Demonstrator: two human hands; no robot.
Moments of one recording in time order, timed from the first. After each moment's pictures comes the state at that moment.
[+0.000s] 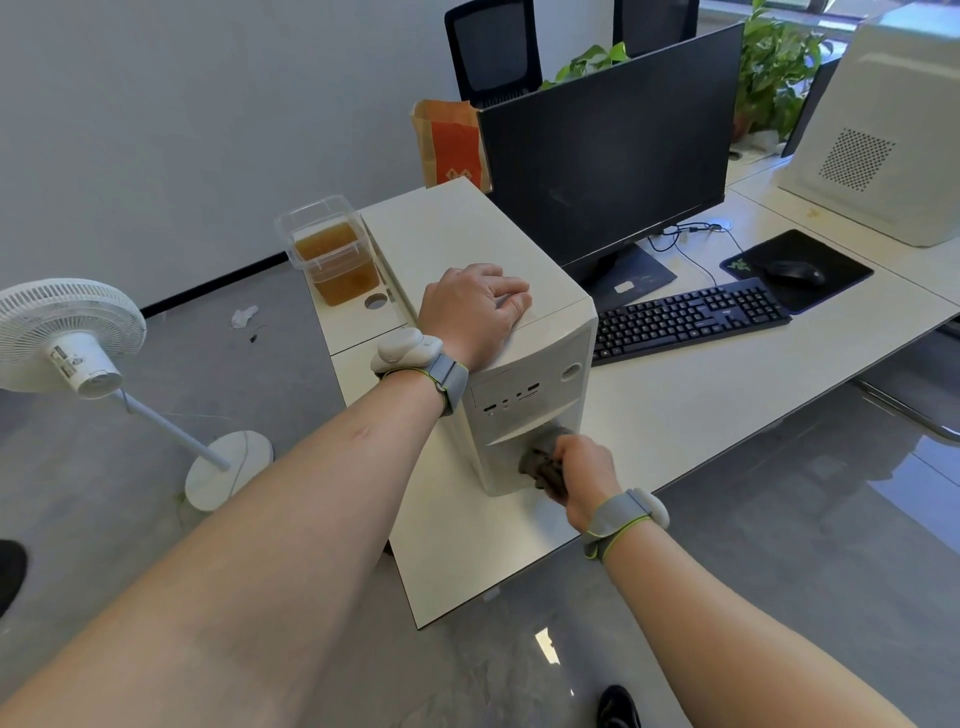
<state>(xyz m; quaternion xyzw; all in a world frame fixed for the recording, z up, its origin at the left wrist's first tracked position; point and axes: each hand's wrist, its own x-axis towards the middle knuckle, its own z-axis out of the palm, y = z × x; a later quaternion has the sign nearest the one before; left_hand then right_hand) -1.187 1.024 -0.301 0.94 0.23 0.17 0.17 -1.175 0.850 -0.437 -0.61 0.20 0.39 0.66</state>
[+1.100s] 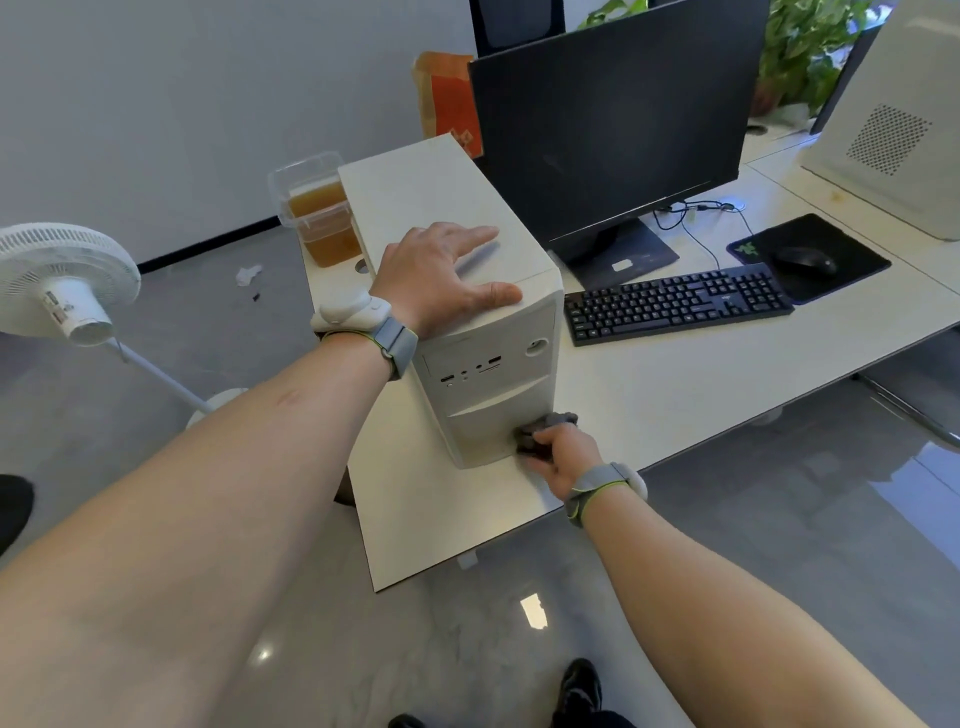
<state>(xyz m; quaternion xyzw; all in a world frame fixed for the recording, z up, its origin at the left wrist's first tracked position) -1.185 1.021 -0.292 0.96 0.24 0.11 0.13 -1.124 0.833 -0.502 -0.58 0.19 0.46 0.64</state>
